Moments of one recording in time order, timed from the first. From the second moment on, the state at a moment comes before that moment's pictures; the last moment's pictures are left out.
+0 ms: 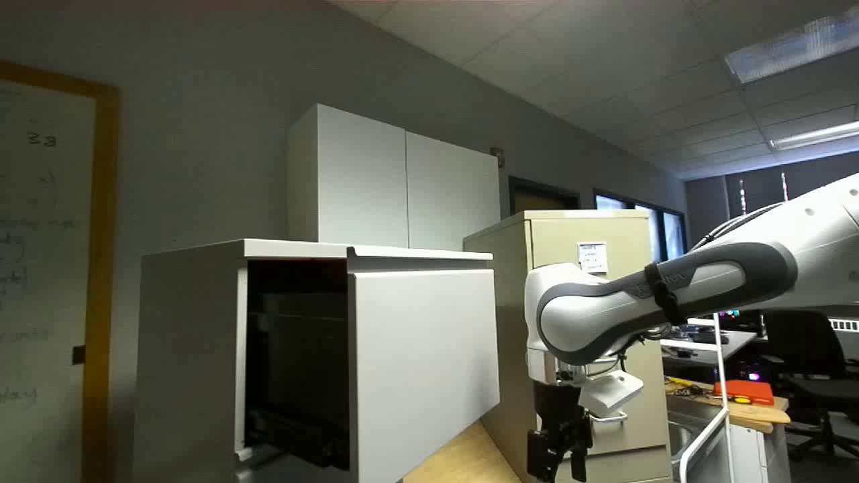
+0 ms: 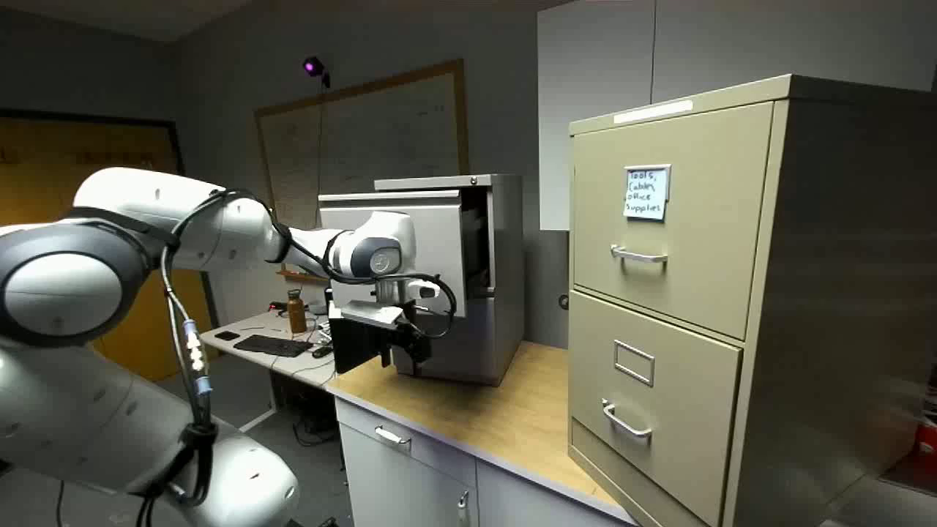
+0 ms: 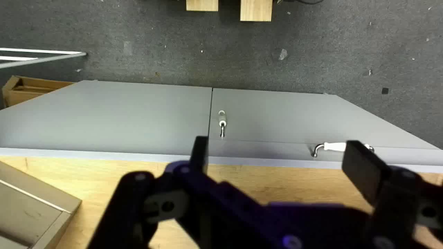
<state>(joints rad) 0.00 -0.59 0.00 -2.51 0.02 1.90 -0.03</state>
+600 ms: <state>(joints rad) 0.00 -0.59 0.00 -2.51 0.02 1.90 -0.03</state>
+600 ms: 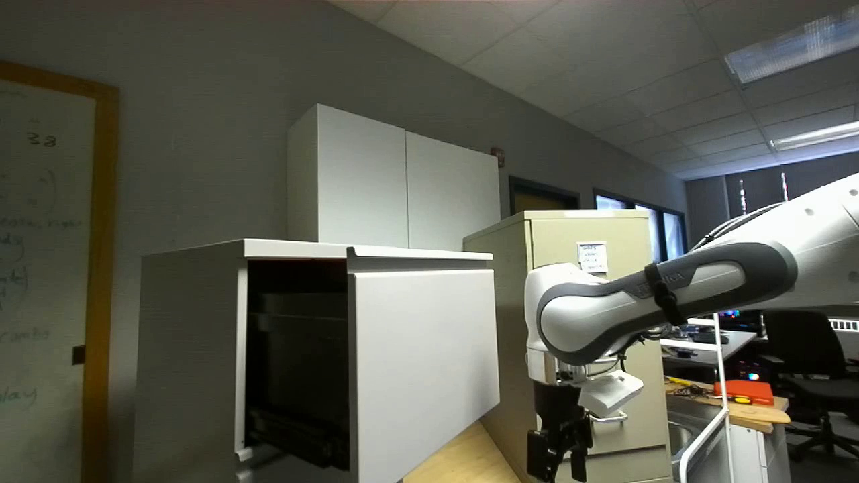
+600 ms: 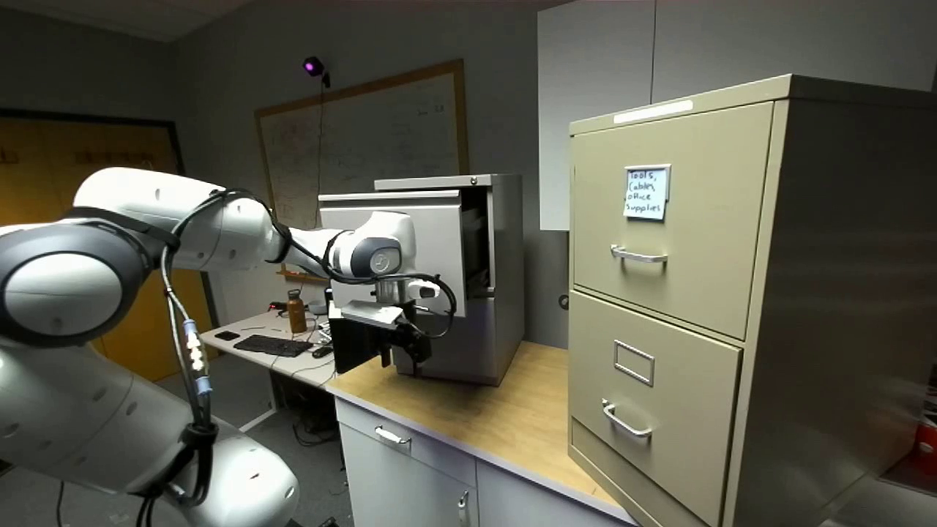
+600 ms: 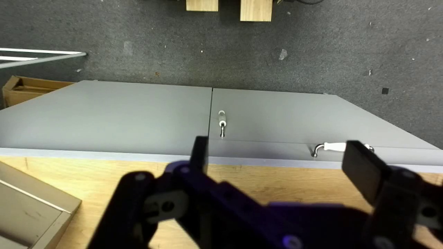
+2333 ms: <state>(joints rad) 0.11 -0.71 0.09 -2.38 0.03 2.09 -0.03</state>
